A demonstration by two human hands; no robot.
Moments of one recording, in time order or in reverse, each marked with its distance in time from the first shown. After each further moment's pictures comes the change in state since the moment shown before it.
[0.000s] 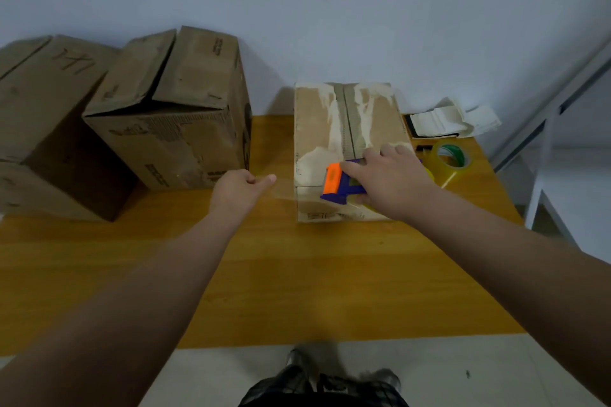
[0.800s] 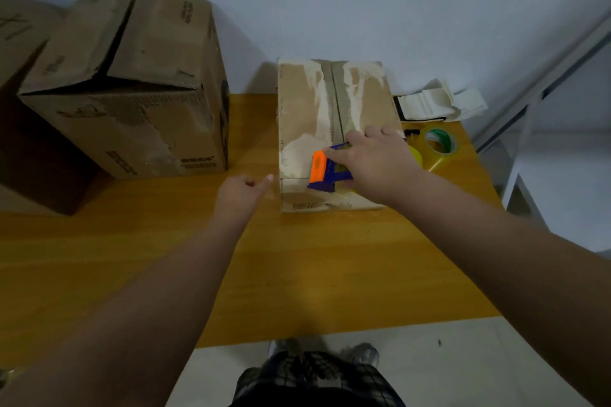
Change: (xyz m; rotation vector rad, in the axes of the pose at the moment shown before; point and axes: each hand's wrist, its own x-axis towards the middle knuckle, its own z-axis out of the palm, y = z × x) left_hand 0.016 -0.012 0.060 -0.171 -0.089 -0.108; right_hand 0.023 0.000 -0.002 0.003 -0.117 -0.003
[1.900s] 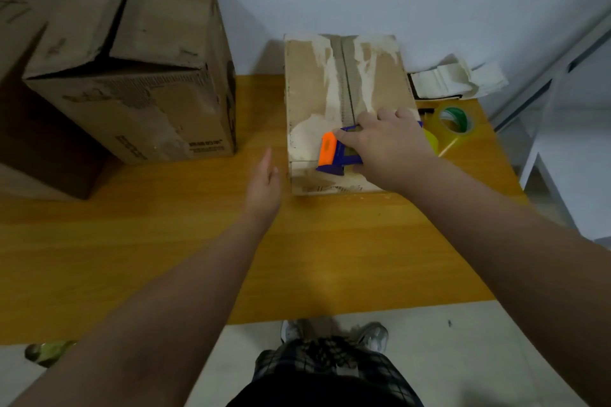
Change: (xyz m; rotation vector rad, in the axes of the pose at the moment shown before) left_hand -0.031 0.000 0.020 -0.320 -0.072 0.073; right_hand -0.004 -0.006 0.004 -0.007 0.012 0.043
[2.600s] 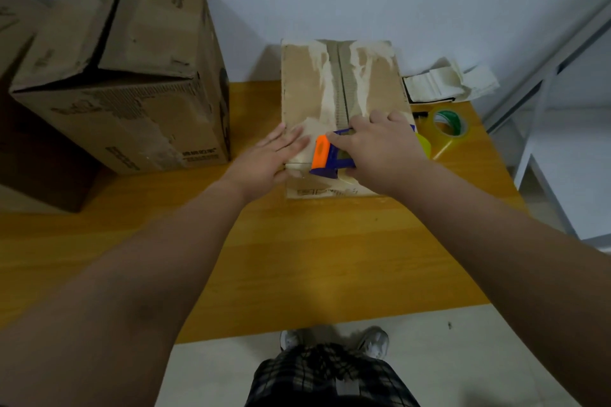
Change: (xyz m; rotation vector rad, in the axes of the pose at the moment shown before) left_hand 0.064 0.026 -0.029 0.934 -0.354 0.757; right_hand 0.007 0.000 0.001 0.037 0.034 0.025
